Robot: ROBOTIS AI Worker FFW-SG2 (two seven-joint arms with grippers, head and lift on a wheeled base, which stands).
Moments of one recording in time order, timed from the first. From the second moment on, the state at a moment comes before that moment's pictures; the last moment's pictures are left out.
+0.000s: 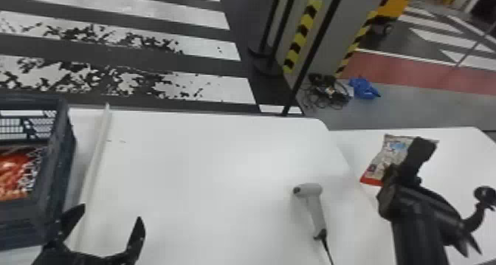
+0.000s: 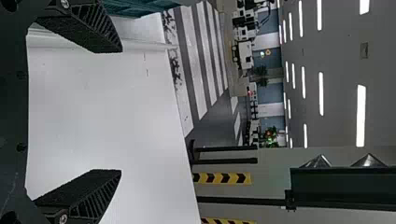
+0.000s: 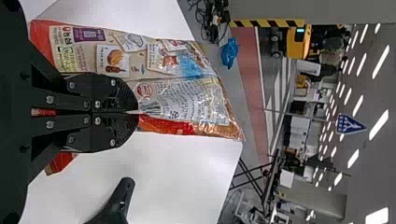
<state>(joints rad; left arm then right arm) 0.40 0.36 -0.46 -1.85 0.07 -0.02 0.26 -0.24 -0.28 -0.56 -1.17 -0.11 0.38 -0.43</state>
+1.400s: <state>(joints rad) 0.38 0.35 -0.49 -1.86 0.06 -0.02 0.26 0.18 -0.15 -0.30 -1.79 -0.22 0.38 -0.30</state>
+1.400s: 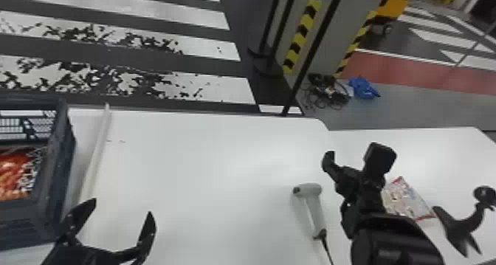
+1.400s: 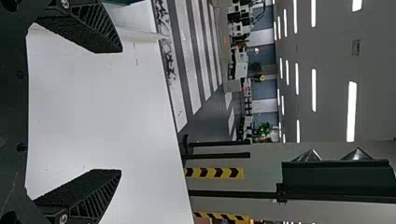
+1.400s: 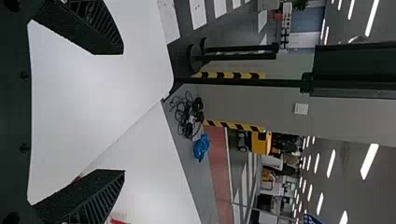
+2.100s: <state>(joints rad) 0.44 0.35 -0.47 -1.99 0.03 0.04 0.27 0.55 -0.07 -0.01 -2.13 -0.10 0.26 -0.24</state>
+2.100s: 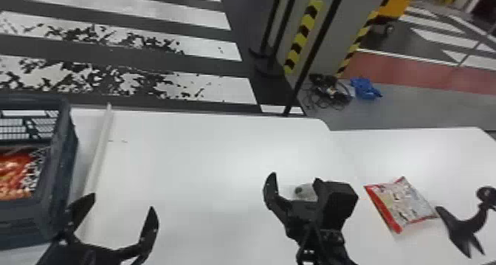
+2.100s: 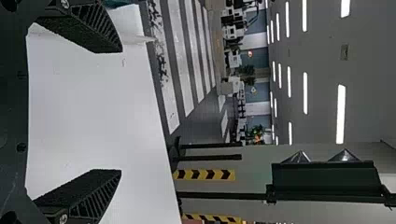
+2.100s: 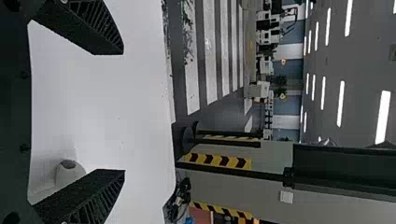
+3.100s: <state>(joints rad) 0.70 0.32 0.12 -2.41 0.23 0.34 -0.09 0.64 -0.08 0.03 -2.11 -0.09 0.08 -0.26</state>
